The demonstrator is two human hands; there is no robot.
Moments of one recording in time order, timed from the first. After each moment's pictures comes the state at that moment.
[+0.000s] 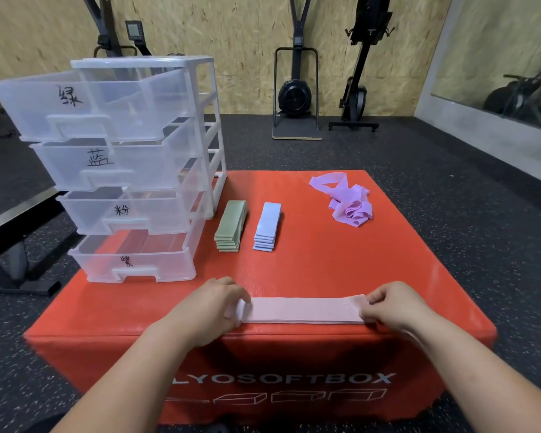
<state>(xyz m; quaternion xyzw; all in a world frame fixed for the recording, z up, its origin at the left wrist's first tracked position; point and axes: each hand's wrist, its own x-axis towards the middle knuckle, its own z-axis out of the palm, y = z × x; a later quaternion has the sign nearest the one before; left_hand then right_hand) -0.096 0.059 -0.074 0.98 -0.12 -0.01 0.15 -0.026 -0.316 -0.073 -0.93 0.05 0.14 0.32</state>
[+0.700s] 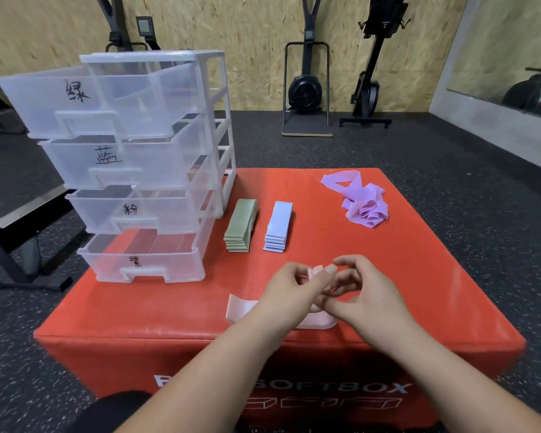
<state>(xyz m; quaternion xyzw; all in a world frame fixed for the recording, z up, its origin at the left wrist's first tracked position) -0.082 -0.068 -0.038 0.70 0.09 -0.04 0.71 -0.068 -0.232 -0.032 -0.87 -0.13 0.00 0.48</state>
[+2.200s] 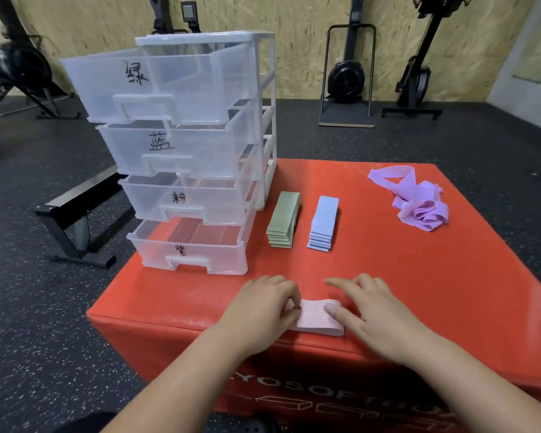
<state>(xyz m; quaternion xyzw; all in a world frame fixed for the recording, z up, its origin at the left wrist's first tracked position) -0.094 0.064 -0.084 0.98 -0.10 0.09 0.17 -0.026 -0.182 -0.083 -0.93 -0.31 0.05 0.17</state>
